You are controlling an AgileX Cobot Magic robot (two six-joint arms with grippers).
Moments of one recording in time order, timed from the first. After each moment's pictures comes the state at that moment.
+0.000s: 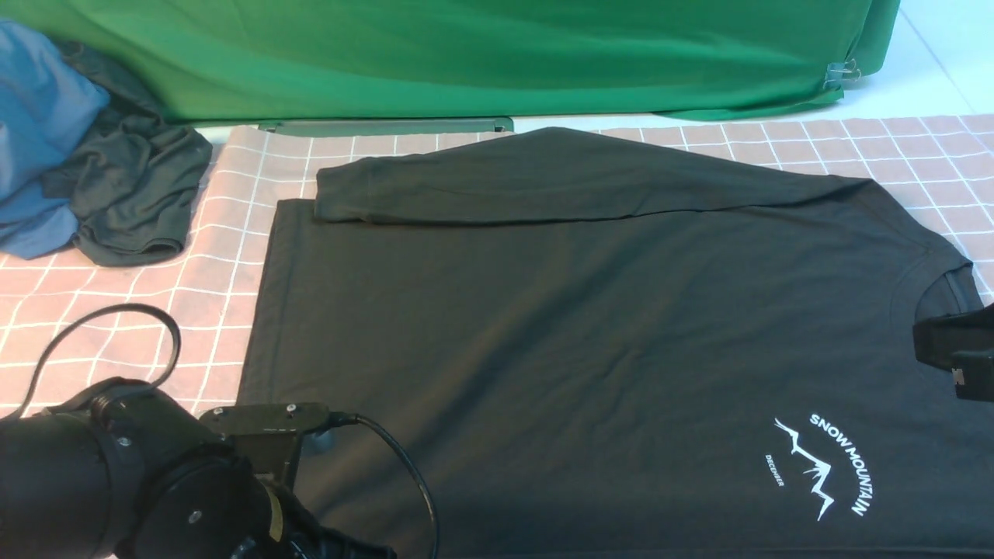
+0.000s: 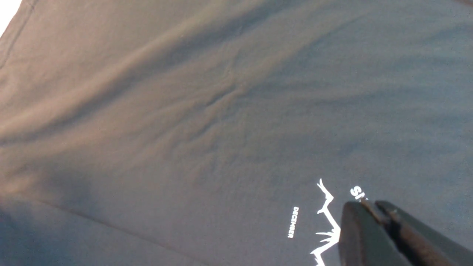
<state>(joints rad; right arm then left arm) 0.12 0.91 -0.73 0.39 0.71 -0.29 -0.60 1.39 -0.55 0.01 0.65 -0.58</state>
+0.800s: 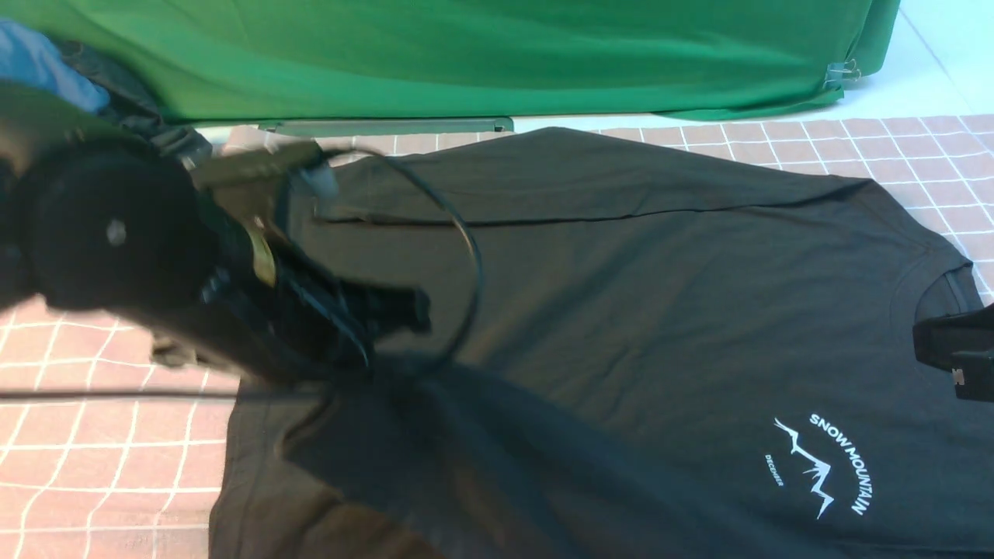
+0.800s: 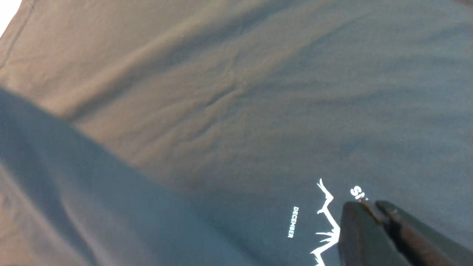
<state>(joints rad) 0.12 0.91 -0.73 0.39 0.71 -0.29 -0.49 1.32 -1.04 0.05 0.89 -0.59</state>
